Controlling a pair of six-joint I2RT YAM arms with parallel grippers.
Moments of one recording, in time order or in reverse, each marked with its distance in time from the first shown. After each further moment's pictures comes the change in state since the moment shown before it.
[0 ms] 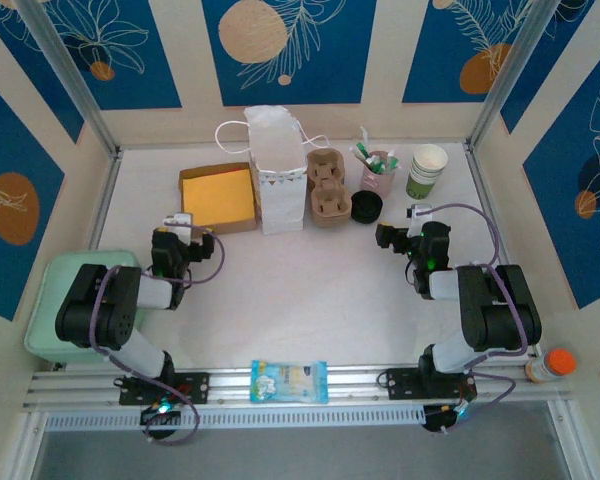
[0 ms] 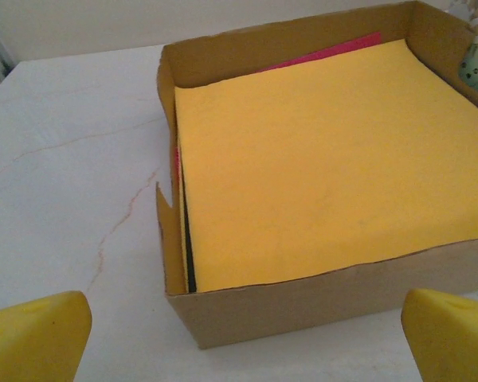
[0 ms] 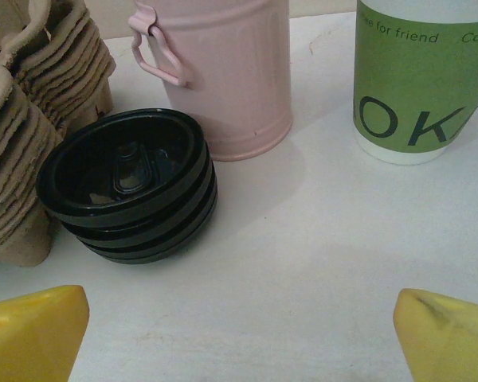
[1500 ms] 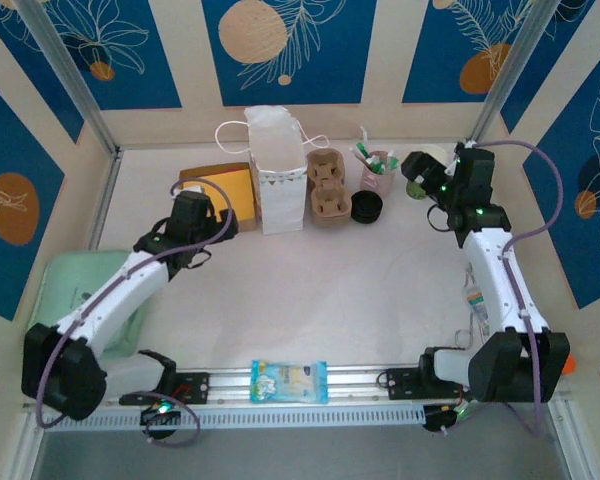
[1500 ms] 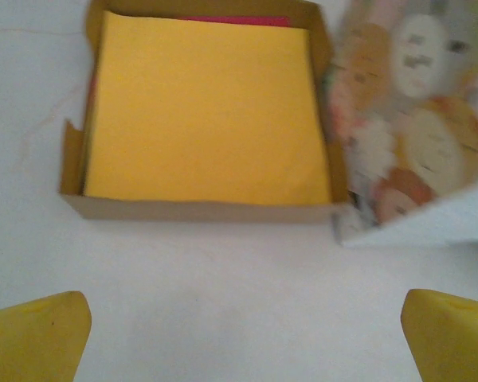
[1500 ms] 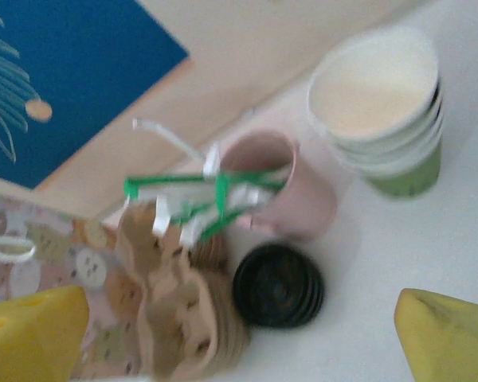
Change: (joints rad) left arm -0.344 -0.399 0.569 -1.352 -0.172 -0.552; right arm -0.027 -0.301 0.735 -1.170 -0.027 0.525
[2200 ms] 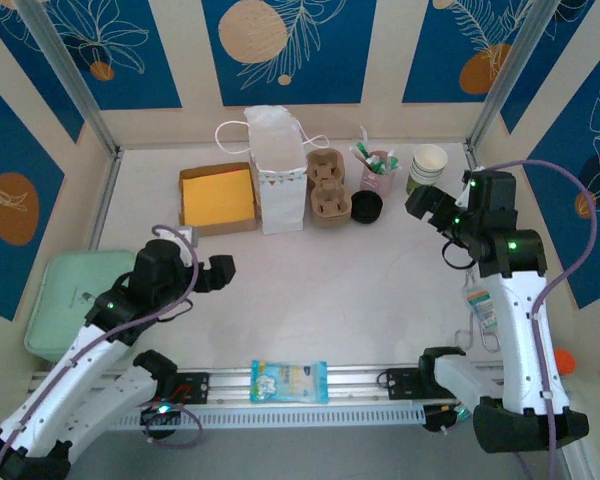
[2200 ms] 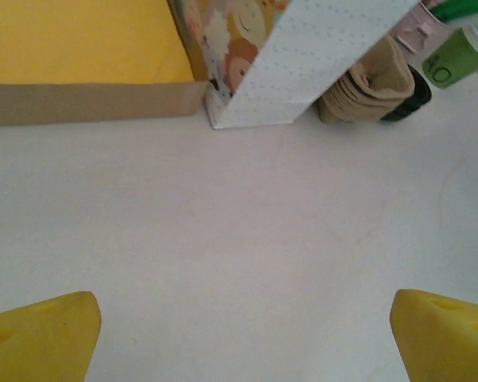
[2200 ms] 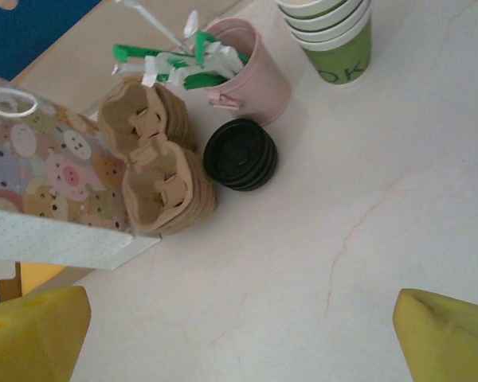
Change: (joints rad) left arm -0.106 -0.498 -0.181 -0.192 0.258 -0.017; right arm 0.017 -0.220 0.176 -0.577 0.043 -0.085
